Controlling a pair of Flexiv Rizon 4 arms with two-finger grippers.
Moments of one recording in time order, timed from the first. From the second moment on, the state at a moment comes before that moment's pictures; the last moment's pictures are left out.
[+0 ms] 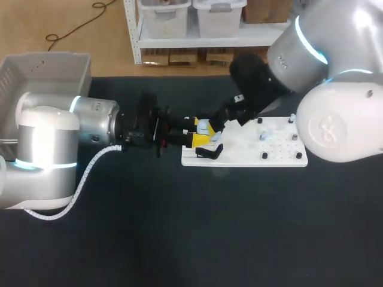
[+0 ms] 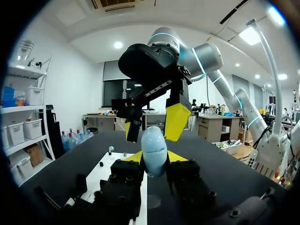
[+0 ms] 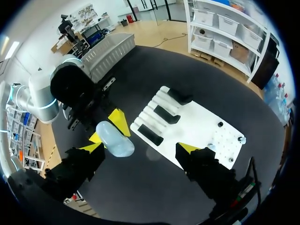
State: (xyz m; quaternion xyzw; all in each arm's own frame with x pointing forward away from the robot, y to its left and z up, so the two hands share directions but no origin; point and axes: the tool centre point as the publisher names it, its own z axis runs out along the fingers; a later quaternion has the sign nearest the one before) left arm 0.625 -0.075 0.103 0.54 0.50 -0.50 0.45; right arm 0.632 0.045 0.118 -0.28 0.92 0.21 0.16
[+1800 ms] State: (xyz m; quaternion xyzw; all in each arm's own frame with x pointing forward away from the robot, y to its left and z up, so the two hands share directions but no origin) left arm 0.624 -0.075 0.103 0.54 0.50 -0.51 0.45; right arm 0.710 -0.132 0.090 -0.27 0.95 -0.07 0.12
